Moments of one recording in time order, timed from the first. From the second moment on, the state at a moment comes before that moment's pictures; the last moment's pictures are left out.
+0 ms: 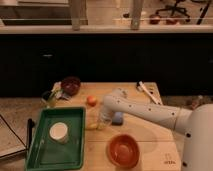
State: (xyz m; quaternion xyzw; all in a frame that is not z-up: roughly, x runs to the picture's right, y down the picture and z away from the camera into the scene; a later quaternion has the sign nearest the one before) arm -0.025 0.217 0.851 -0.35 -0.17 0.02 0.92
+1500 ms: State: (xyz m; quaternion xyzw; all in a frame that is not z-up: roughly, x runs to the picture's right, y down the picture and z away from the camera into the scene) arm 0.033 0.176 0.779 -0.34 -0.16 0.03 0.93
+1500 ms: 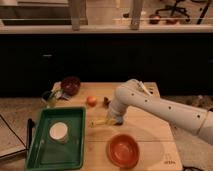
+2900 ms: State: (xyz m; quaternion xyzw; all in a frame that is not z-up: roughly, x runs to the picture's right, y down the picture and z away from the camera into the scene) arm 0.104 0.200 0.741 -0.36 -0.18 0.04 0.92
